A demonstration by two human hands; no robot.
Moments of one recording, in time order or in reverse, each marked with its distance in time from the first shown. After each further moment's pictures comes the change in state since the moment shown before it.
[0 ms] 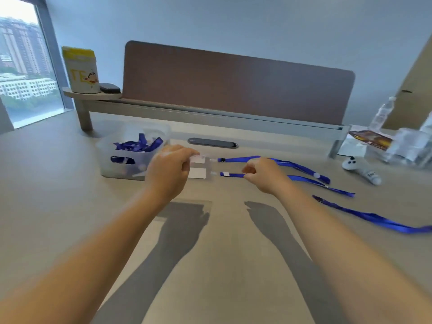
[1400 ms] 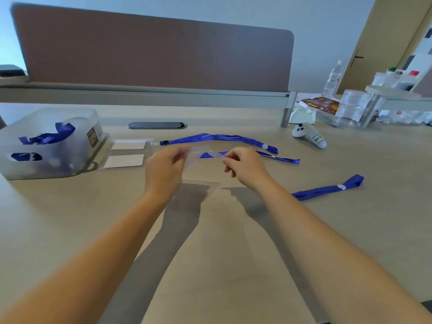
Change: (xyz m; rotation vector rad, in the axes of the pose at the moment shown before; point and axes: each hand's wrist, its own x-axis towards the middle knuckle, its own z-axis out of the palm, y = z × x) left_hand -0.004 0.100 0.109 -0.360 -0.062 -0.305; right_hand -0.025 0.110 -0.004 0.497 0.176 0.094
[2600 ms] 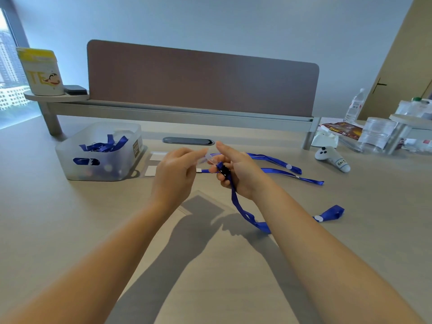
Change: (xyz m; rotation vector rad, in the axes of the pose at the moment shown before) left_hand 0.000 -0.011 -0.070 0.260 0.053 0.471; right_hand -0.025 -0.095 0.031 0.613 -0.309 0.221
